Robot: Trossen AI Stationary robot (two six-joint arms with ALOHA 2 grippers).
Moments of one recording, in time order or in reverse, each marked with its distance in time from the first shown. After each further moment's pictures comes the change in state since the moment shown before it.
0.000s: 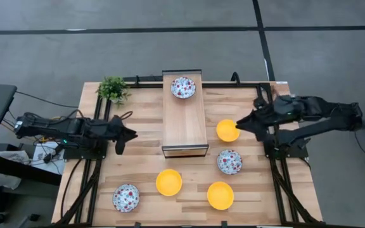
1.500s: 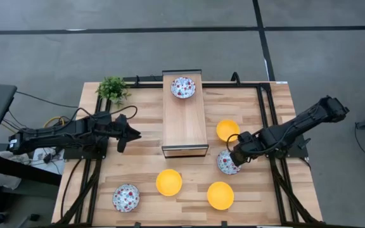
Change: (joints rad) left arm 0.340 -0.001 -0.151 0.202 0.452 0.153; right arm 0.292 0.370 -0.334 -0.148 -0.069 0.780
